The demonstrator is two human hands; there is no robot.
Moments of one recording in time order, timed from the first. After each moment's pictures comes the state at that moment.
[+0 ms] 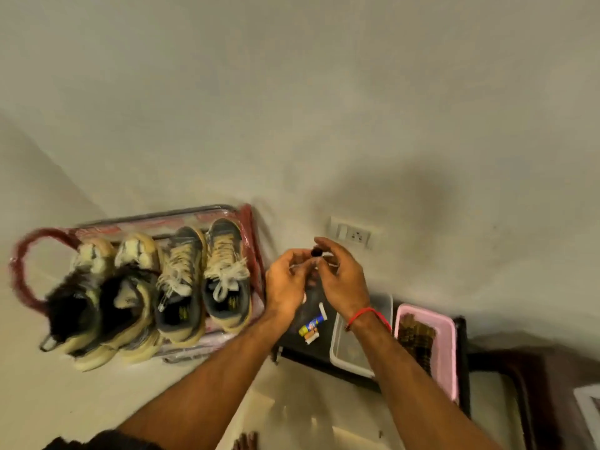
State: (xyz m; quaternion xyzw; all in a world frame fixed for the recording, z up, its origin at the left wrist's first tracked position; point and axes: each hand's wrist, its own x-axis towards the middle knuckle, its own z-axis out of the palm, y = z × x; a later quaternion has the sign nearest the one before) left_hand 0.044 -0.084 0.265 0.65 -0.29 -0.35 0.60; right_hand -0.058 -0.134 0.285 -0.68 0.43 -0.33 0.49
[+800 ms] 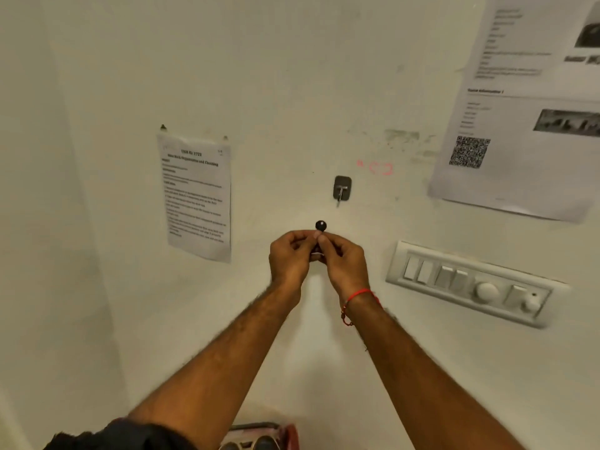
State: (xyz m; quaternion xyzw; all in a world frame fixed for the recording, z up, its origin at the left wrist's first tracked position) left_hand 0.260 -0.160 0.750 0.51 -0.30 -0.24 0.77; right_hand 0.177 -0.212 0.748 -0.67 0.29 -0.50 0.46
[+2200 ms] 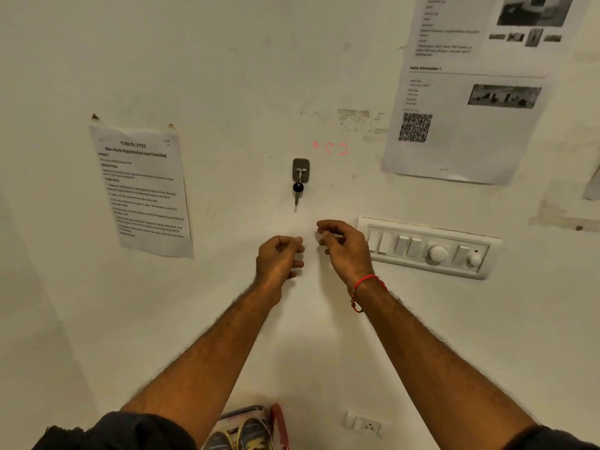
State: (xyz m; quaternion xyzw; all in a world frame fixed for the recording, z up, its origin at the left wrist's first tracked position) left_hand 0.241 -0.167 0.726 0.59 -0.33 -0.34 0.65; right_hand 0.112 -0.214 0.751 -0.68 0.38 -0.50 0.36
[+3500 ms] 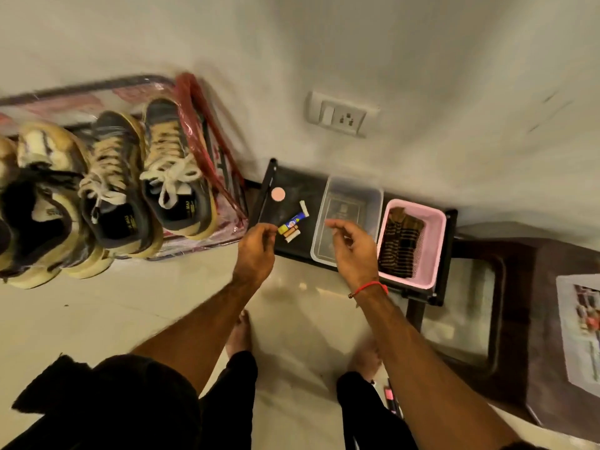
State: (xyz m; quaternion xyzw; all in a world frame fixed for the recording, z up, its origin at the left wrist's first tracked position) left_hand 0.026 -0.016 0.095 0.82 -0.35 -0.35 0.29; right_hand -0.151 -0.090 0.133 -0.61 0.57 -0.26 0.48
